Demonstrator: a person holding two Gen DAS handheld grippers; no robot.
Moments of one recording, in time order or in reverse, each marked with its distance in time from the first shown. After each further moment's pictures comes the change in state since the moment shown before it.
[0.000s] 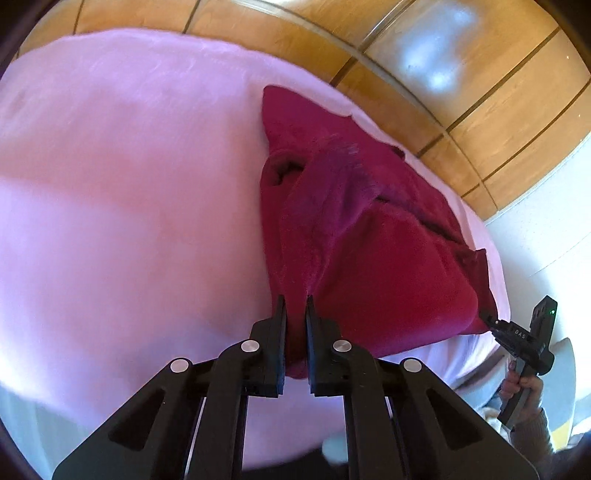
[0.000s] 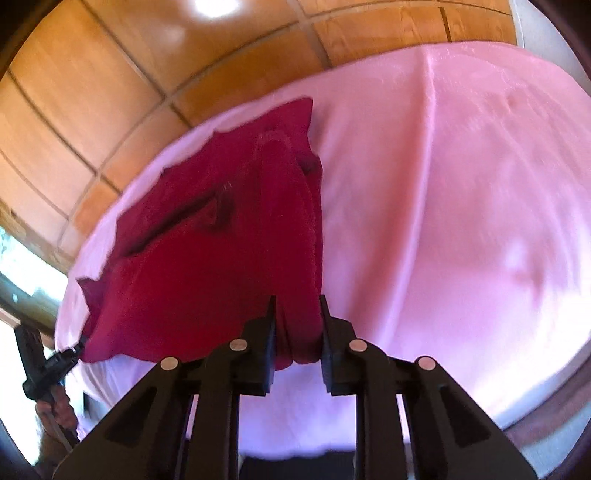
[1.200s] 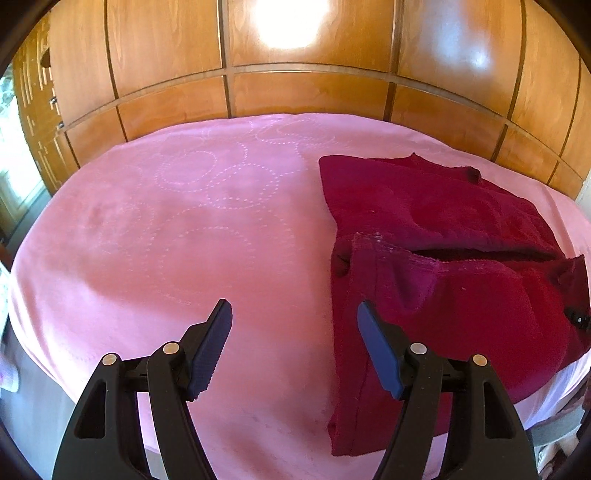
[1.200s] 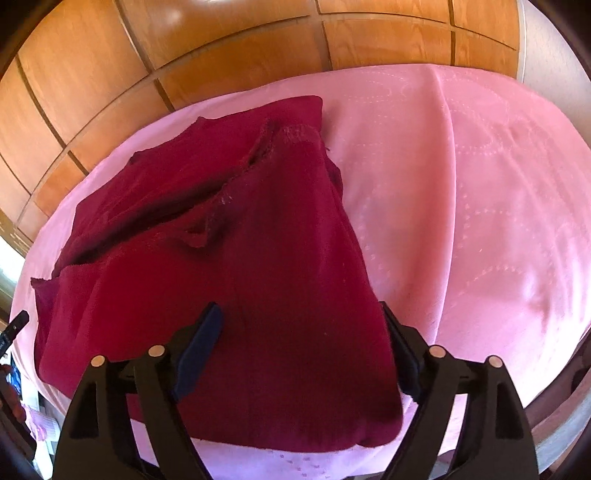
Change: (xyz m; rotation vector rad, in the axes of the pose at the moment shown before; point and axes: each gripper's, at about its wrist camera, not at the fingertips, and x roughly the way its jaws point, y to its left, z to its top) left arm -0.002 -0.039 0.041 0.188 -0.183 0.492; right arm 0.045 0.038 0.019 -0.088 -0.054 -0.187
